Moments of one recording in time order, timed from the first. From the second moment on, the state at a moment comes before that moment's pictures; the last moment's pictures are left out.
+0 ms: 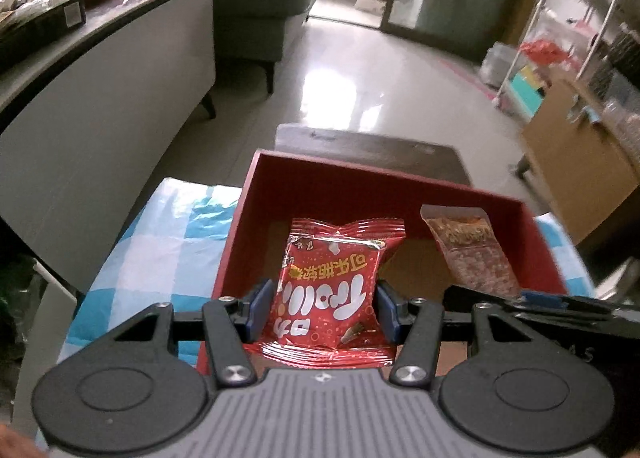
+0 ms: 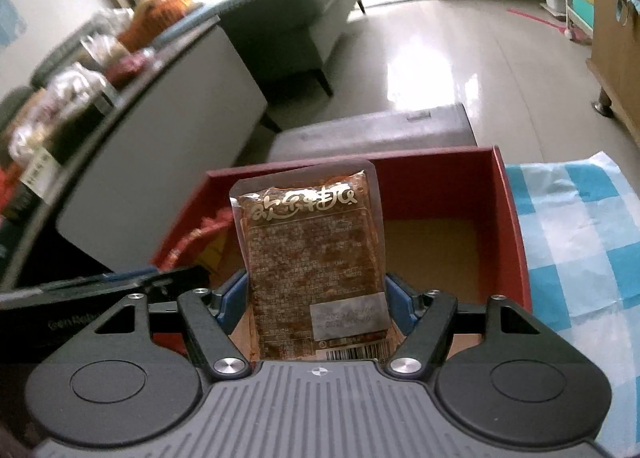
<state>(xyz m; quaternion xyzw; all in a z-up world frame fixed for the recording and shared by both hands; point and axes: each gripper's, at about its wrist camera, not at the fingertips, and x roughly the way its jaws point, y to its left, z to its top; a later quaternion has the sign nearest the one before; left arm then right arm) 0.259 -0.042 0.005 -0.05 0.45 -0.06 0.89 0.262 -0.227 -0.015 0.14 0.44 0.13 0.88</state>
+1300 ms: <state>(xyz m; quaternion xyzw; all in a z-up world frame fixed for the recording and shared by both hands) 0.211 -0.030 0.028 -0.04 0.44 -0.07 0.90 0.236 -0.187 0.012 -0.02 0.41 0.05 0.91</state>
